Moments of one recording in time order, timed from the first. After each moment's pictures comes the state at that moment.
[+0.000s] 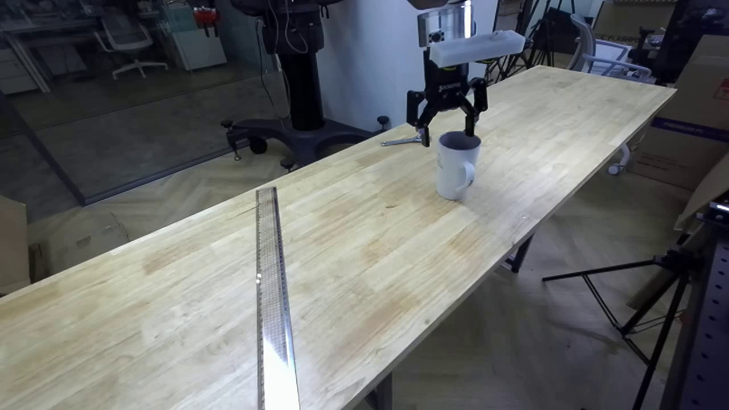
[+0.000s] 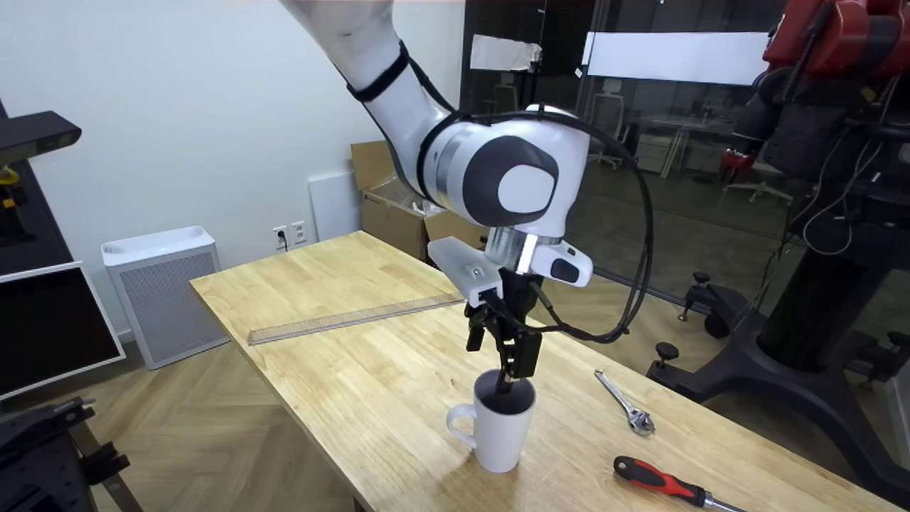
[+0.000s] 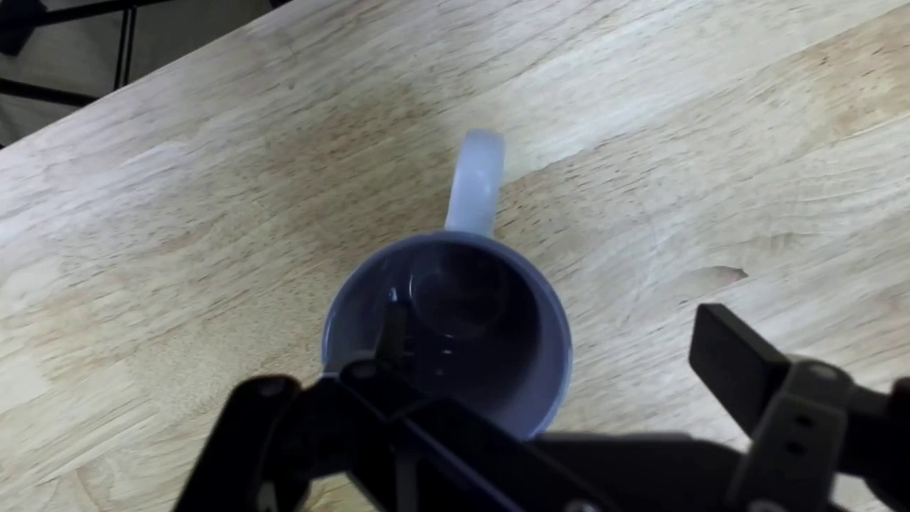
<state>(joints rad) -0.11 0.57 -0.13 -1.88 0.09 2.27 0.21</state>
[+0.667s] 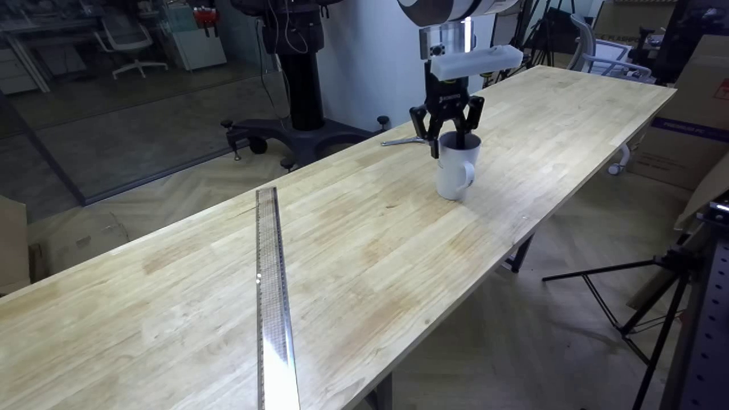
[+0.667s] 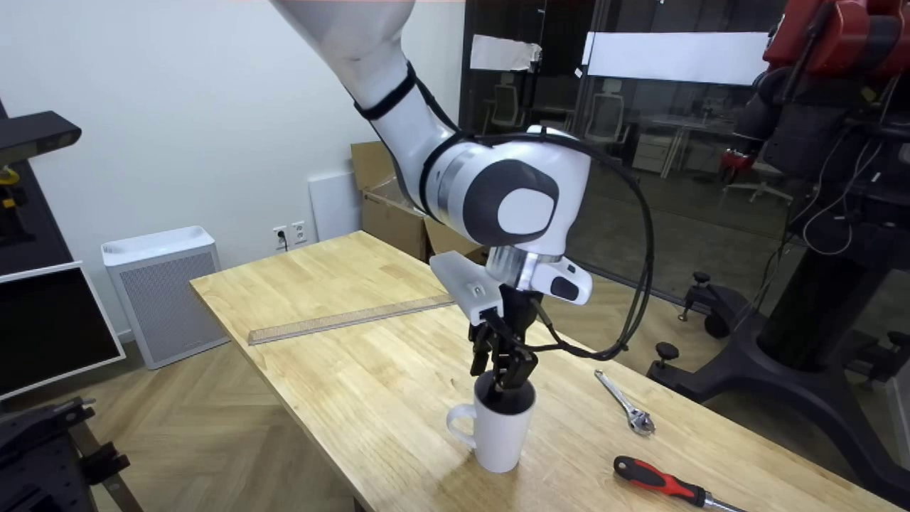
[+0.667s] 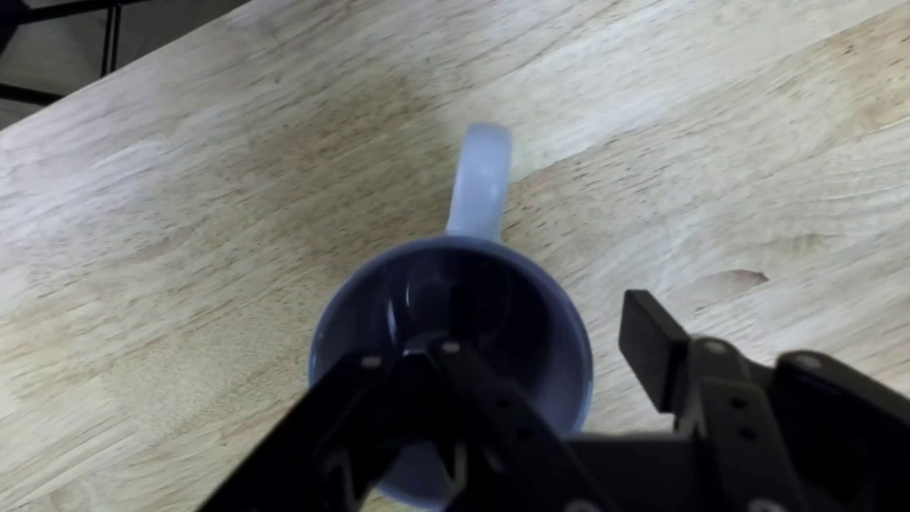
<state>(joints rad) -0.12 0.61 -0.13 -1.88 0.11 2.30 0.19</state>
